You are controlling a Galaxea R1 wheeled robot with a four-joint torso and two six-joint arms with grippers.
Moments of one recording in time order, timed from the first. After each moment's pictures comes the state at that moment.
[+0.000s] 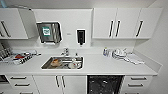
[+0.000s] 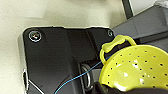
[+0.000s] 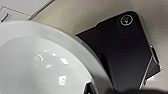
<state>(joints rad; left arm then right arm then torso) 1.47 2.69 -2.38 1.27 -0.28 -1.19 -1.49 2.59 -2.11 -0.63 0.17 0.80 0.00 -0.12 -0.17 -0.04</state>
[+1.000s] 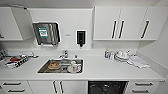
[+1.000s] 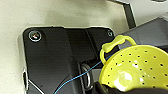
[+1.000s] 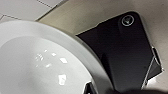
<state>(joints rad) 1.47 2.69 -2.38 1.28 -0.28 -1.19 -1.49 2.59 -2.11 -0.63 0.17 0.80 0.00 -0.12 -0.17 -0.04</state>
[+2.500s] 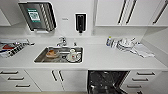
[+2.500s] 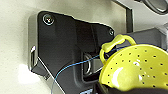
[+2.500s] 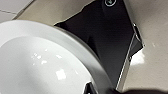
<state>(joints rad) 1.43 2.53 -2.38 1.23 -0.54 -1.26 -1.47 2.56 -2.12 -0.63 0.19 0.81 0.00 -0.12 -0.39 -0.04</state>
